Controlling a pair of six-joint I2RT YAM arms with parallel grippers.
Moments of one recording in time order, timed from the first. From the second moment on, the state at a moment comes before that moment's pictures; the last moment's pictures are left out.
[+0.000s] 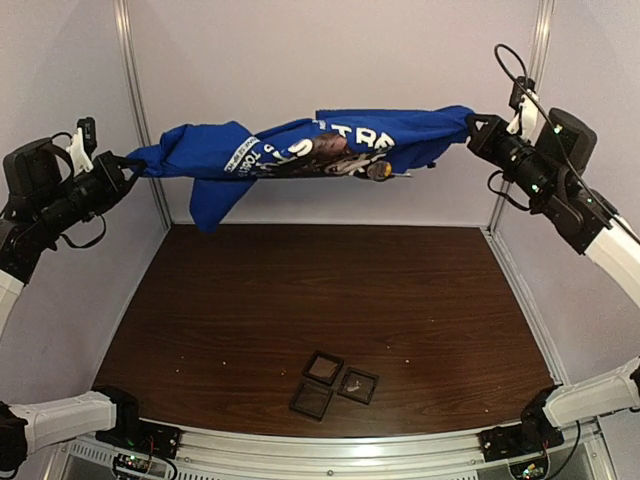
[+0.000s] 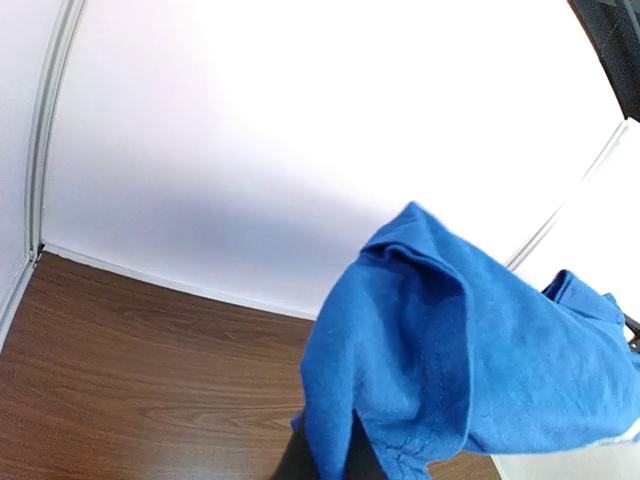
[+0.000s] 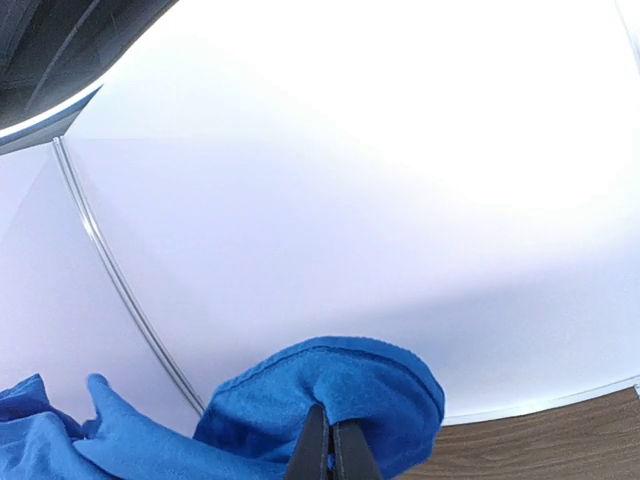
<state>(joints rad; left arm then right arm) -0.22 0.89 1.30 -0.50 0.11 -0.49 0.54 1.21 1.42 -0.03 0.24 0.38</state>
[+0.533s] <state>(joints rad) -0.22 1.12 1.14 -0.51 0.17 -0.51 0.56 1.33 1.32 -0.04 0.16 0.39</state>
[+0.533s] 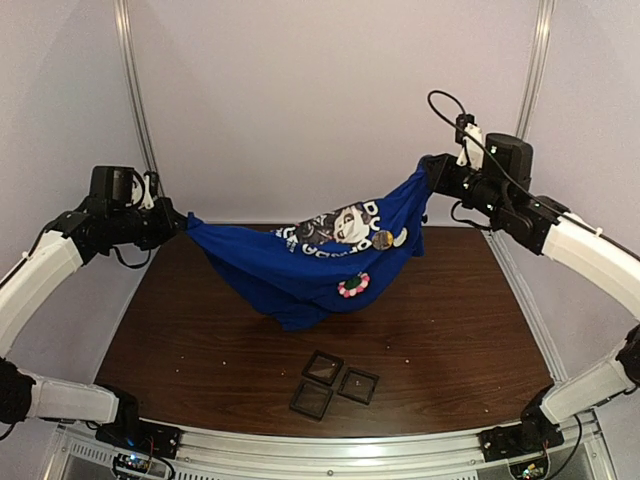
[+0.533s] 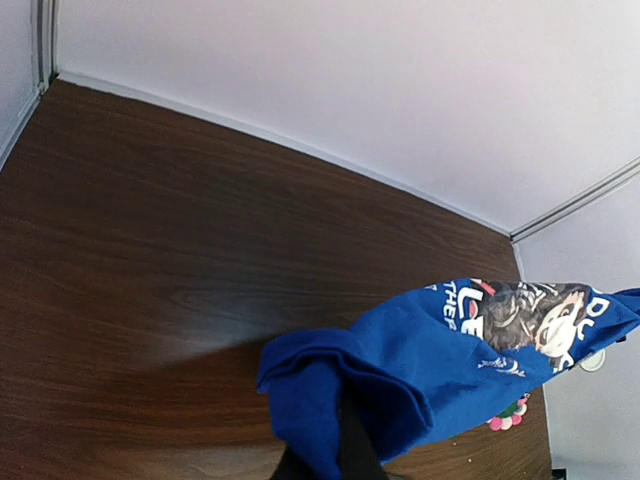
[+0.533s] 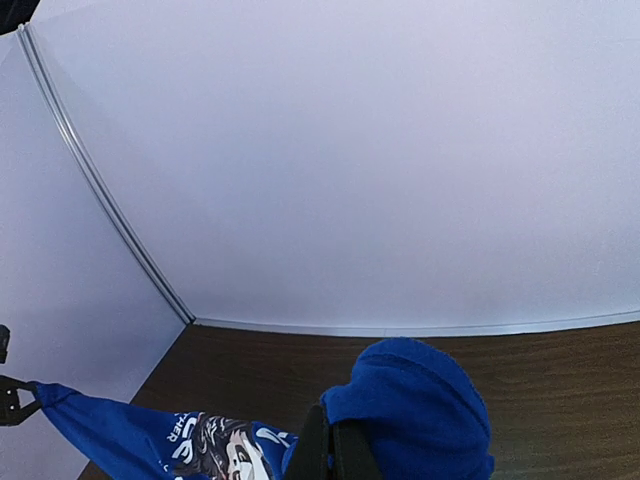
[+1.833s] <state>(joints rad) -0.15 1.46 1.33 -0.57 0.19 -0.49 0.49 1.68 1.40 -0.19 0.17 0.44</state>
